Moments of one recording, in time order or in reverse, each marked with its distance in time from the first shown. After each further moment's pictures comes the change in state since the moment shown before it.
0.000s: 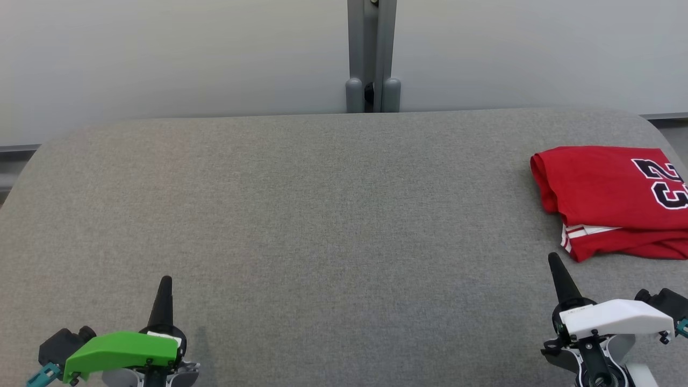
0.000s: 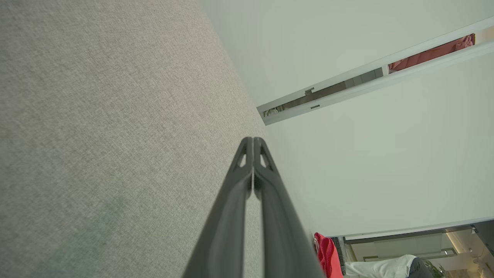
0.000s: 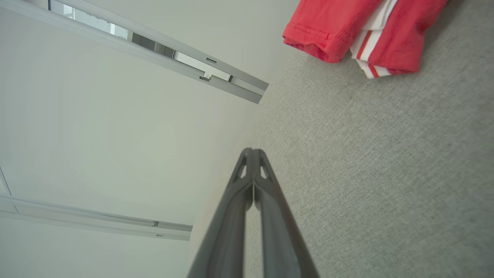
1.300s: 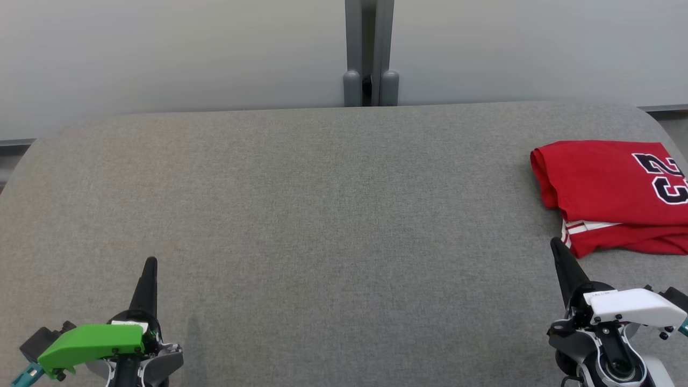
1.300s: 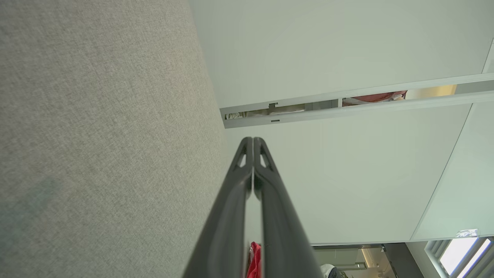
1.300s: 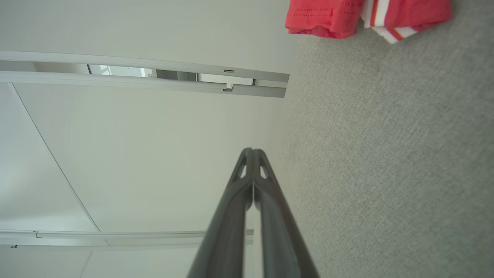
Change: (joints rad) left arm -0.031 -0.016 0.083 -0.024 -0.263 -0.047 0.087; right arm -0.035 -0.002 -0.029 -0.011 0.328 0.000 0.073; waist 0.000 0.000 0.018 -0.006
